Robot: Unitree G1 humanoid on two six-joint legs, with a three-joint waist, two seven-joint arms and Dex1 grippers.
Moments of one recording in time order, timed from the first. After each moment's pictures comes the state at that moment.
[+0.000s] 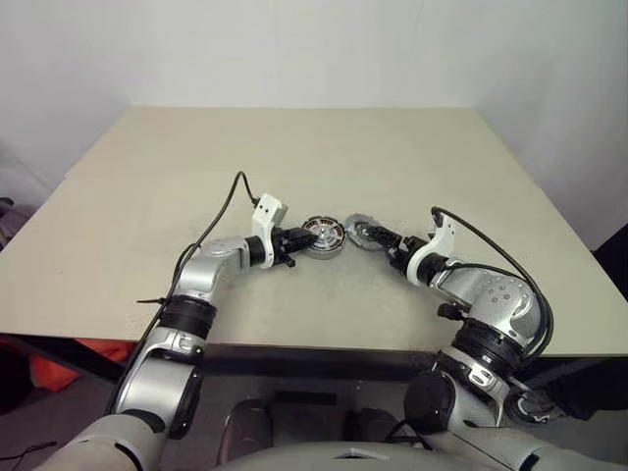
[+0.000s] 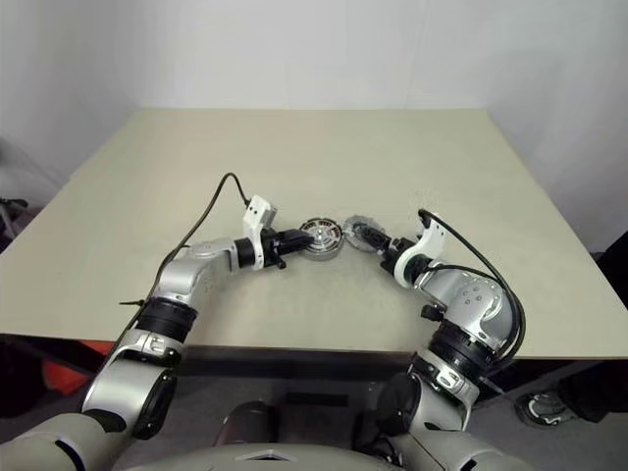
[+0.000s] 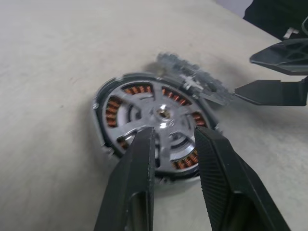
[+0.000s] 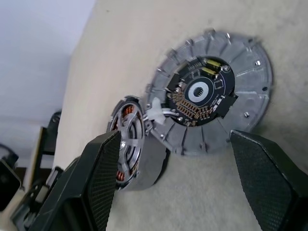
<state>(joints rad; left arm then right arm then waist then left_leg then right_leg) -0.58 0.21 -0.08 0.41 -0.30 0.48 -0.78 -0.57 0.10 -0.79 -0.09 0.42 1.41 0.21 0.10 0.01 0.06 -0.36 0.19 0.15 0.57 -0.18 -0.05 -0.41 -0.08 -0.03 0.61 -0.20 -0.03</state>
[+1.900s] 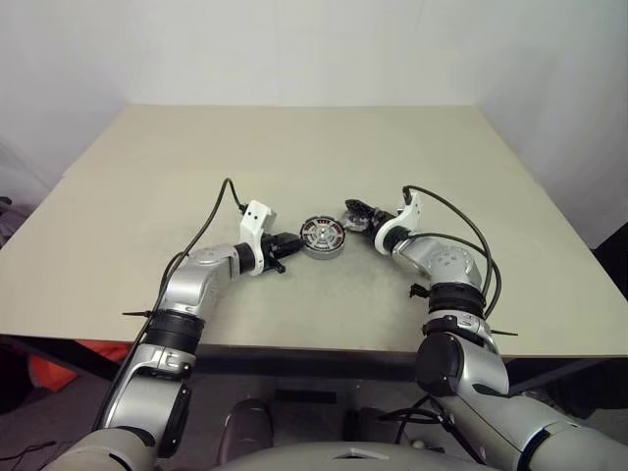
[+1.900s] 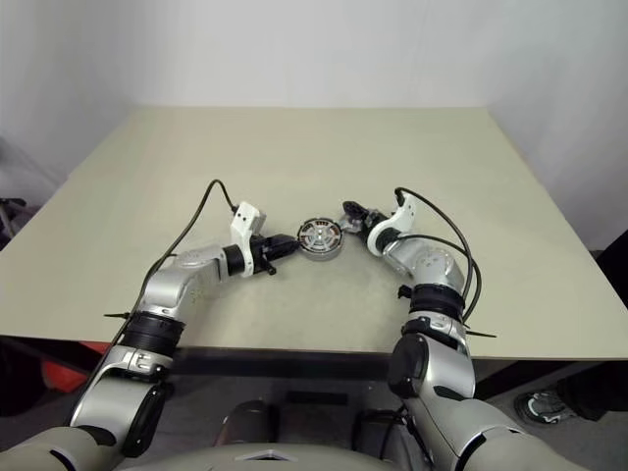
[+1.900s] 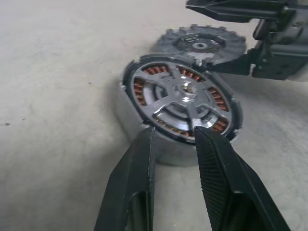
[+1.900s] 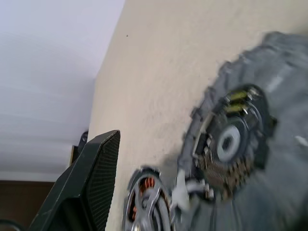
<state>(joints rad) -0.51 0.25 -0.07 0.29 -0.31 0.53 -0.73 -0.76 -0.03 -0.61 0.63 0.60 0.82 0.22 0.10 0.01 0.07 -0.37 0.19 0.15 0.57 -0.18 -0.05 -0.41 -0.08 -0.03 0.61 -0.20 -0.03</state>
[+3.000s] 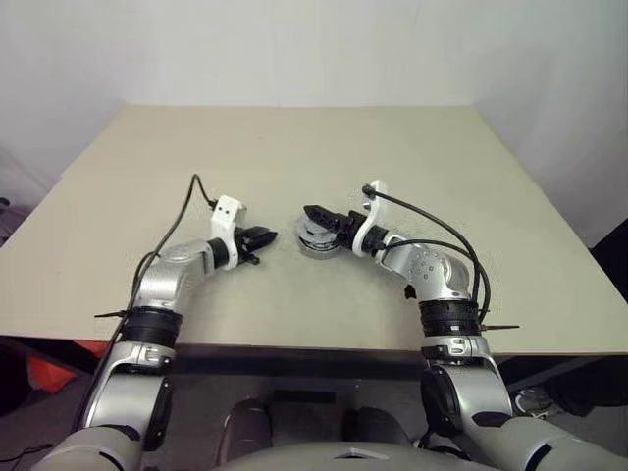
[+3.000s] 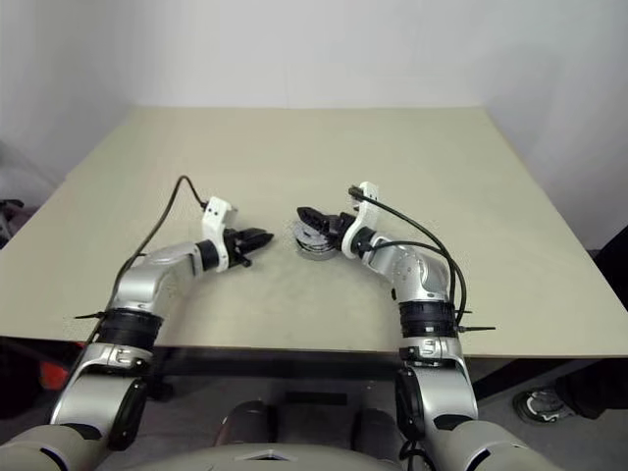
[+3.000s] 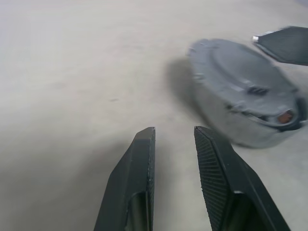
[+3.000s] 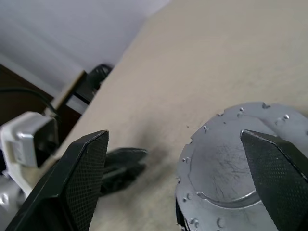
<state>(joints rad) -0.52 0.35 0.01 0.35 -0.31 0.52 -0.71 -0.60 -0.06 -0.14 0.24 0.56 0.81 0.42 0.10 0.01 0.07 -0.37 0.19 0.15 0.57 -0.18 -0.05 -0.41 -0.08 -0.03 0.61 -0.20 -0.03</state>
